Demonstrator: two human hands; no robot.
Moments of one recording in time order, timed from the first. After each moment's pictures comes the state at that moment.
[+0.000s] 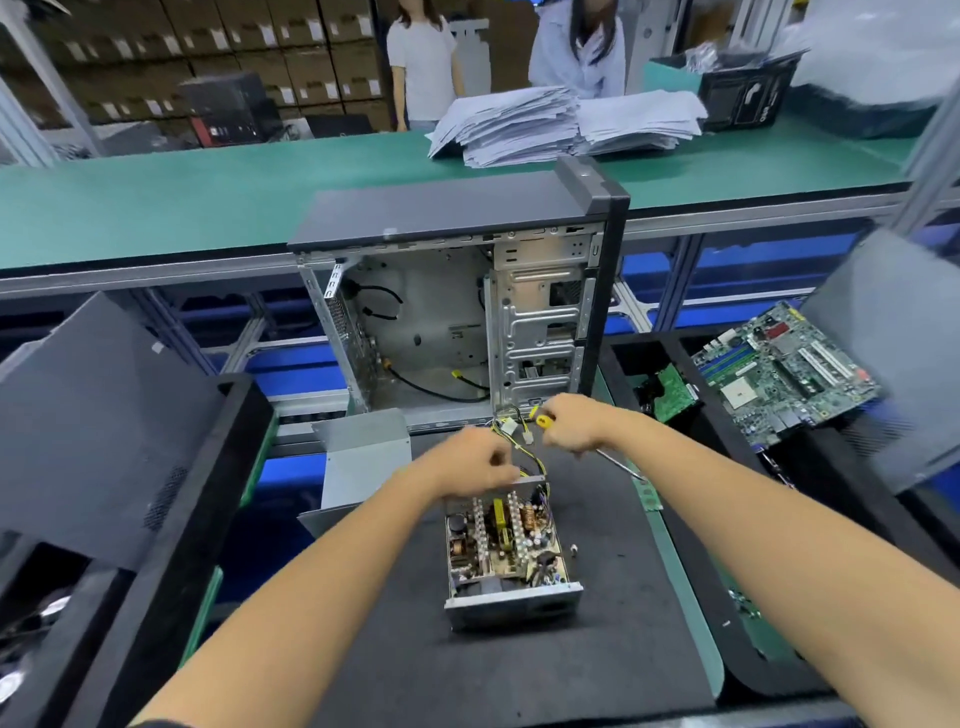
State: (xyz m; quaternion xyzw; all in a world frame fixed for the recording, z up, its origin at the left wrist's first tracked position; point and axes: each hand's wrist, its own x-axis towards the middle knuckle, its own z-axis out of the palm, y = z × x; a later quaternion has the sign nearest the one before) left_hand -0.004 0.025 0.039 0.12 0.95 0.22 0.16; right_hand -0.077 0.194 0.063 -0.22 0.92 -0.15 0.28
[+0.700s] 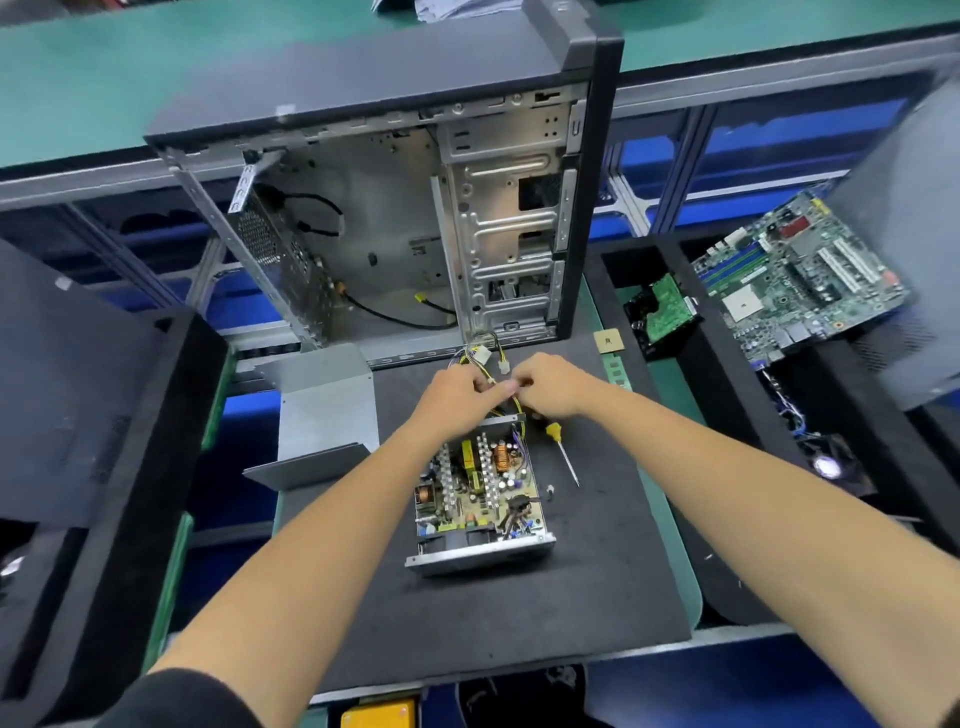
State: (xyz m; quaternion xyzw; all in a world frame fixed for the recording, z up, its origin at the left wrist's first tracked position) left_hand -0.045 0.051 -0.036 -0.08 0.93 0.35 0.10; right_hand -0.094 0.204 -0.017 -0.22 0.91 -0.22 0.27
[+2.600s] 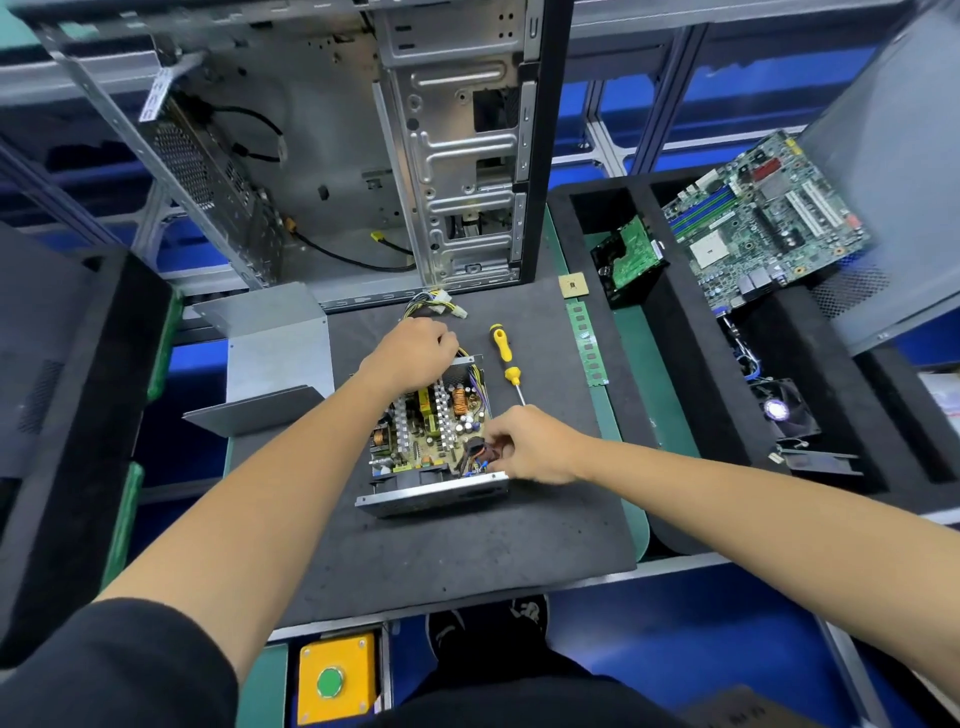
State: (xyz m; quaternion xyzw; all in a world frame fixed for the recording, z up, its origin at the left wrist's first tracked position) left_hand -0.043 0.053 -0.047 -0.01 0.96 0.25 0.13; right_hand 0.007 0.251 -0.065 -0.31 0.85 -0.29 0.31
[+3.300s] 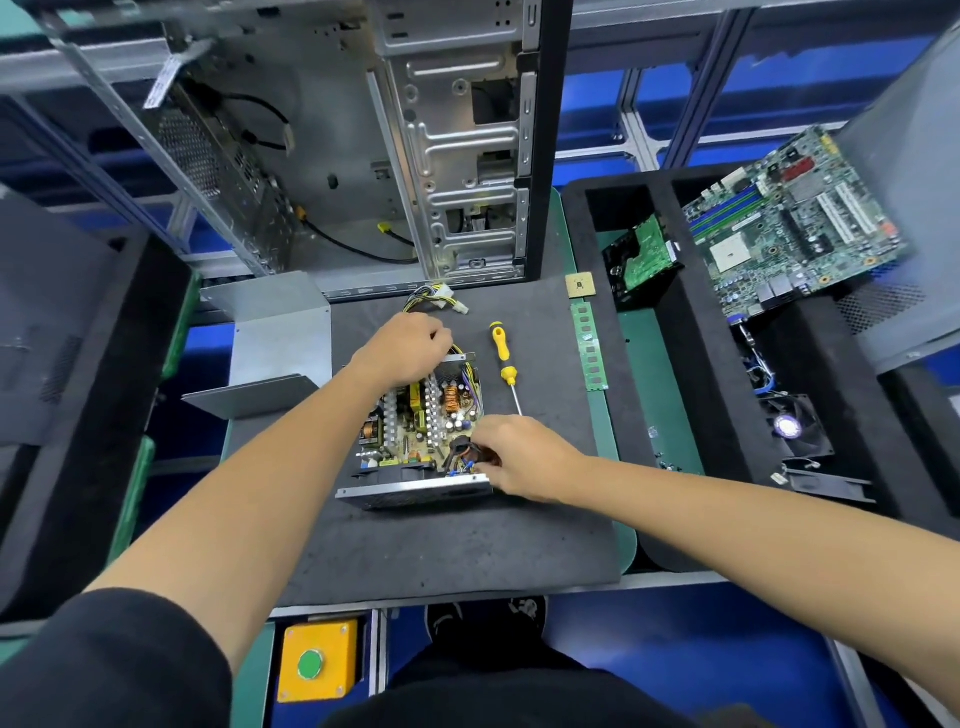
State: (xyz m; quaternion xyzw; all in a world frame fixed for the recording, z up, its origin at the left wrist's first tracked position) left_hand -0.042 0.057 -0.047 -0.04 0.96 0.24 0.13; right_hand 0.011 0.260 -0.074 -0.43 0.85 -0.22 0.21
